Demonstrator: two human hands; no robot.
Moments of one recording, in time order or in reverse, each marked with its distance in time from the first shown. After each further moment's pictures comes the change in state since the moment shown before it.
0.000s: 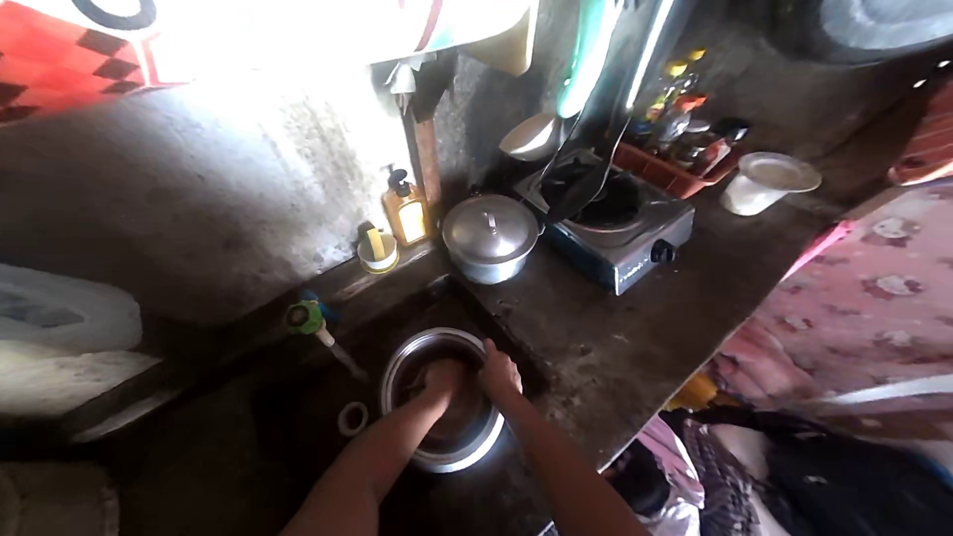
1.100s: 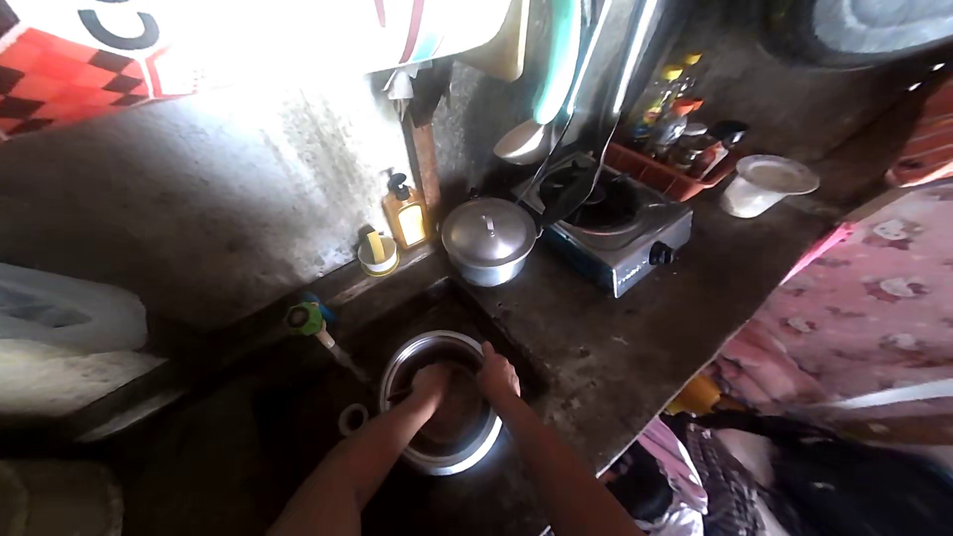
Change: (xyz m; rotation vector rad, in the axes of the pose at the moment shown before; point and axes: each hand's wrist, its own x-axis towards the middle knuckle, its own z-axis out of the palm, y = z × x) left_hand -0.009 -0.021 -0.007 0.024 0.003 -0.050; right_hand 0.001 -0.001 0.003 0.009 -0.004 -0.007
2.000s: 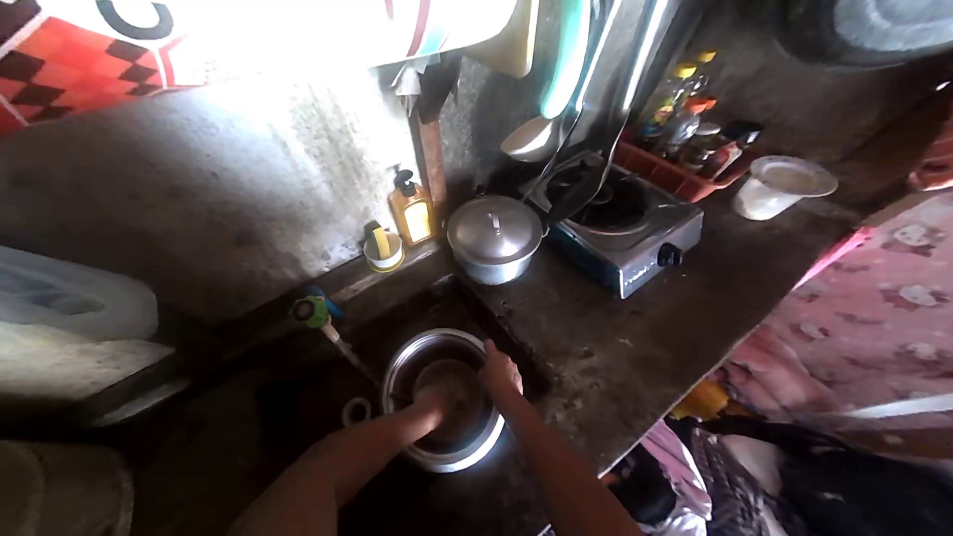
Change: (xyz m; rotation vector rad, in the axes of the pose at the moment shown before) left_hand -0.021 -0.012 0.008 0.054 -0.141 0.075; right_hand 0.000 -0.001 -0.001 -0.017 -0.008 -0.008
